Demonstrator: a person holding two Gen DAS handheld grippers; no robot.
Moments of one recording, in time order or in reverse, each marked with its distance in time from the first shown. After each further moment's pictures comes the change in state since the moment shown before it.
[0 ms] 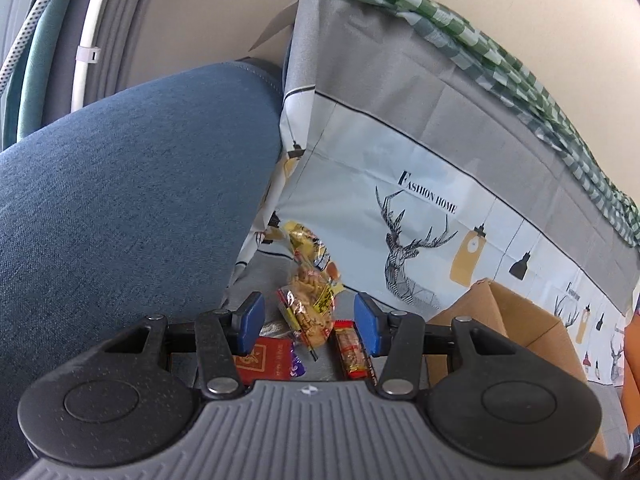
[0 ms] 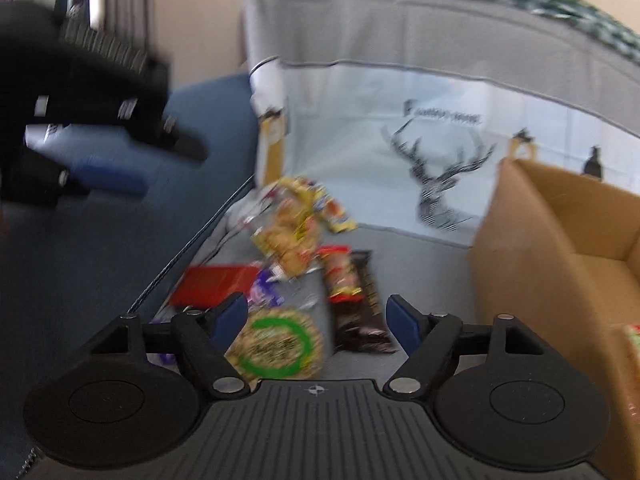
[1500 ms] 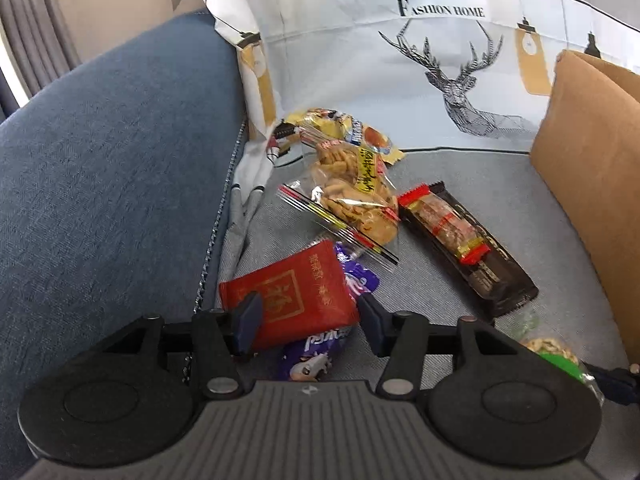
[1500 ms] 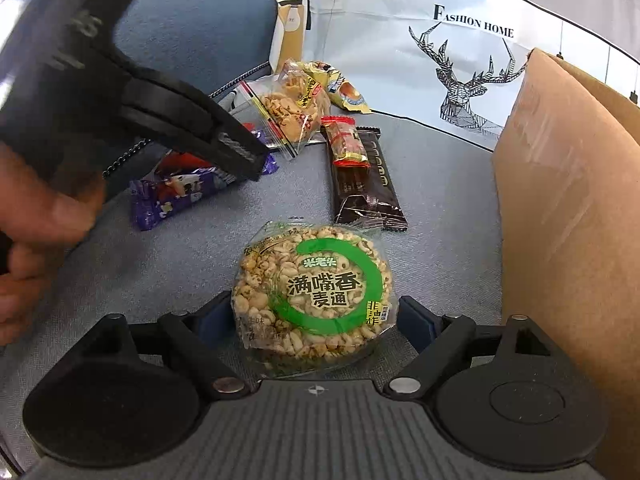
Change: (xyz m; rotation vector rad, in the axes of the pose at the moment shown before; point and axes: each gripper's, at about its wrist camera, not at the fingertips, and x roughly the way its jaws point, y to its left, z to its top) left arm 0.109 -0.034 -0.071 0.516 0.170 0.340; right arm 0.013 -0.030 -0.048 -0.060 0.226 0.062
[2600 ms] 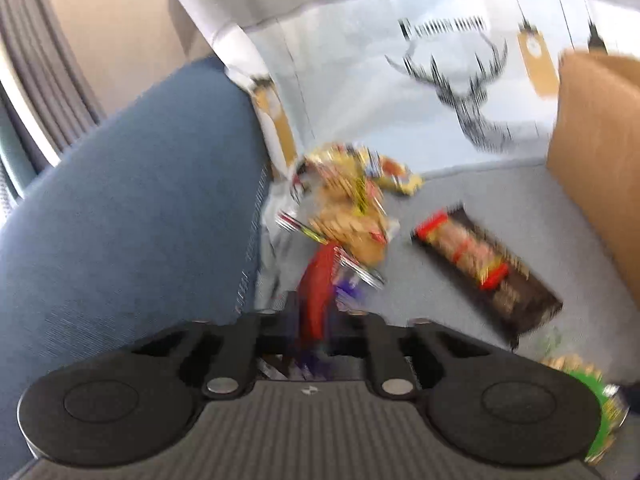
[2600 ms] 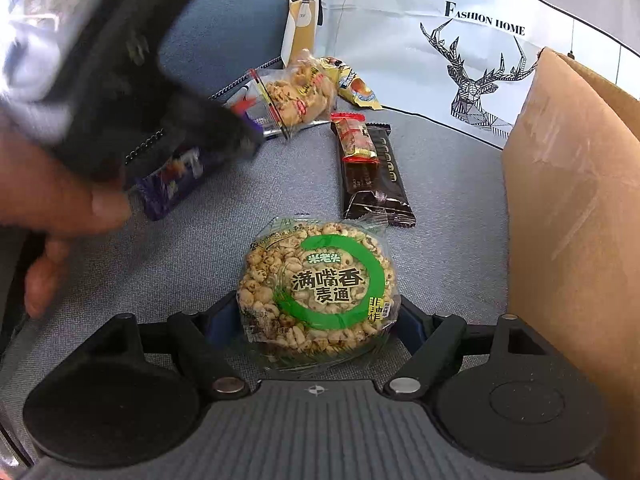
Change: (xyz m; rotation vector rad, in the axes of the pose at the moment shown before) left arm -0.014 -0.010 0.009 0.076 -0.105 0.118; right arm -0.001 -0.003 0.002 -0.014 0.018 0.029
